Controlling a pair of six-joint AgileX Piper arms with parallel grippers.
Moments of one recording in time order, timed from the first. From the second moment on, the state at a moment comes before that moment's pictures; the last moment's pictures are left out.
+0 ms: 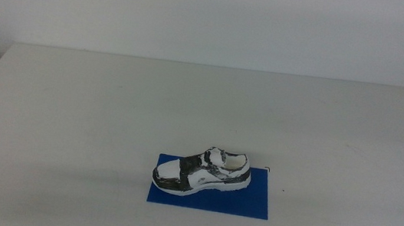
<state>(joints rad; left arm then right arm) 0.04 -0.02 0.03 0.11 0.11 -0.19 0.65 0.91 -1.42 -0.59 1.27 1.20</state>
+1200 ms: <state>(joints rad) 0.04 -0.02 0.03 0.11 0.11 -0.19 0.15 0.71 -0.86 0.03 0.49 0.14</state>
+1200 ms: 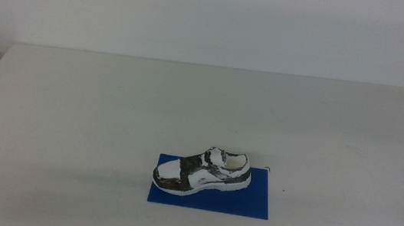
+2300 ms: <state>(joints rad) 0.04 -0.02 0.03 0.11 0.11 -0.19 -0.06 0.17 -0.08 0.12 0.09 -0.14</state>
